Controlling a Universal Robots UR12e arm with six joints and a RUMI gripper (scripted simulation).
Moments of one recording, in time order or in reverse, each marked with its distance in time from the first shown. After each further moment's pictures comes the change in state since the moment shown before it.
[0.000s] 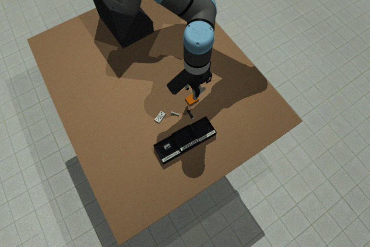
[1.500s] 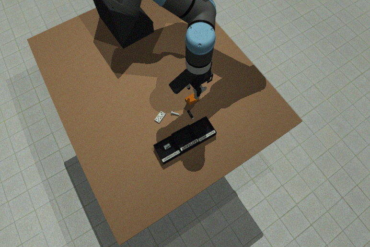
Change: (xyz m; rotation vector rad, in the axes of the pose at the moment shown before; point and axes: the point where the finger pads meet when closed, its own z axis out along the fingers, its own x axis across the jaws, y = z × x) arm 0.007 0.013 0.021 0.000 0.001 0.000
